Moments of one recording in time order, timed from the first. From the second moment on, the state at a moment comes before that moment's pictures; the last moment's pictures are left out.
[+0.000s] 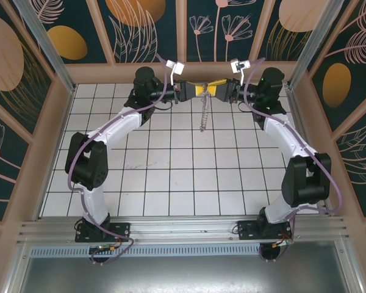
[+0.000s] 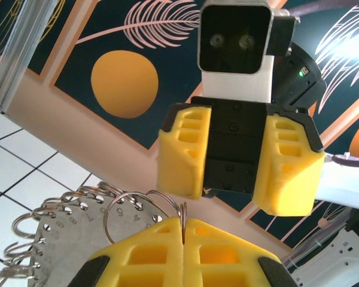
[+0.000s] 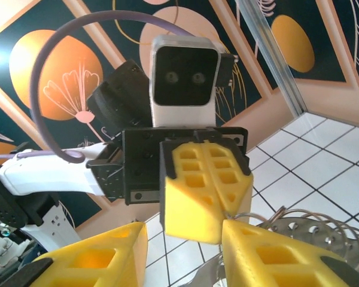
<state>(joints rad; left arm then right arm) -0.47 1.89 1.54 0.50 1.03 -0.77 0.17 1.56 1.26 0.45 -1.24 0.66</state>
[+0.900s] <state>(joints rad) -0.51 1.82 1.54 0.59 0.99 -0.82 0.19 1.45 1.11 0.57 -1.21 0.70</state>
